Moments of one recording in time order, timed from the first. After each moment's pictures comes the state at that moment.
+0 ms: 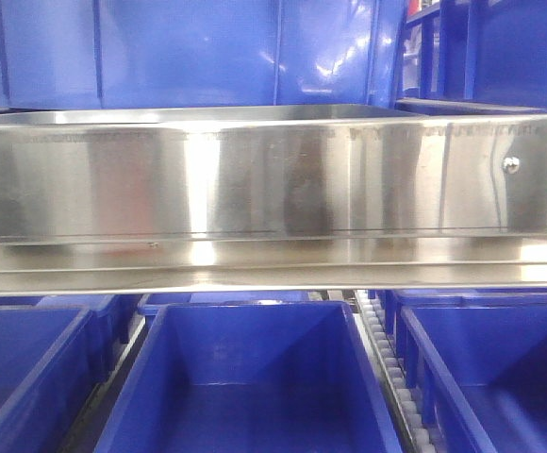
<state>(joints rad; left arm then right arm) -0.96 1.29 -1.37 1.00 1.22 -1.07 0.83 1.30 -1.34 -0.46 0.90 0.93</state>
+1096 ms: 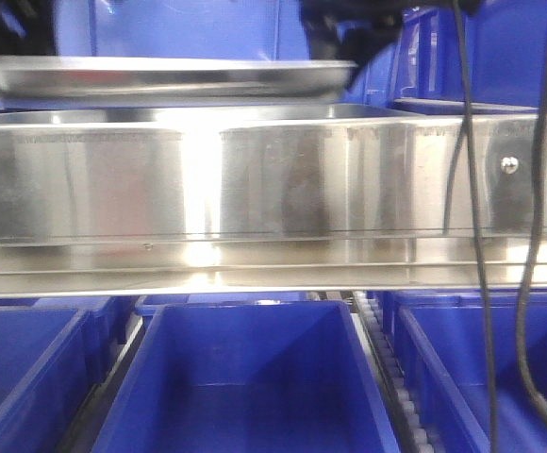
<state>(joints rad) -0.45 1.60 -1.37 0.29 0.95 -0.58 0.66 1.71 -1.46 -0.34 0.85 0.85</state>
